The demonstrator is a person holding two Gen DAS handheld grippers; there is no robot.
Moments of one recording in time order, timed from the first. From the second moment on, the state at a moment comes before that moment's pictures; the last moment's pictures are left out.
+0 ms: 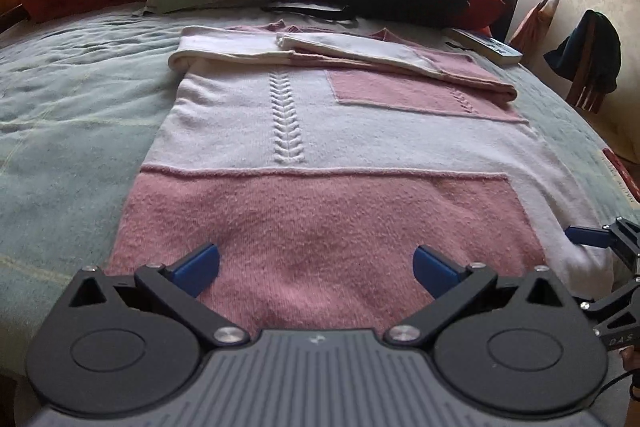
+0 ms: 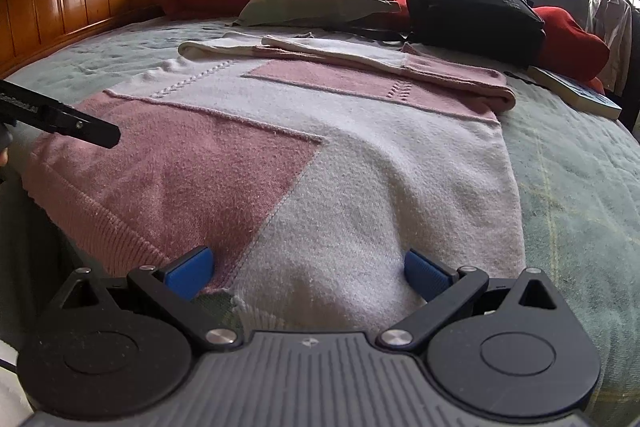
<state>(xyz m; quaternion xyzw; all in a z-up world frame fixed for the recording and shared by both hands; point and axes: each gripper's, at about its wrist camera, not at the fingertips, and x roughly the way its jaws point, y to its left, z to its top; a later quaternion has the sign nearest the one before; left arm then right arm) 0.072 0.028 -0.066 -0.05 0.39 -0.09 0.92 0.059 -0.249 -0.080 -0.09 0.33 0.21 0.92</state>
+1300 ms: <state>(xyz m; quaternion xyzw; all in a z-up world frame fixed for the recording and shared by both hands) 0.004 -0.038 -0.031 0.32 0.20 -0.21 0.90 0.035 -0.226 -0.042 -0.24 0.27 0.21 0.91</state>
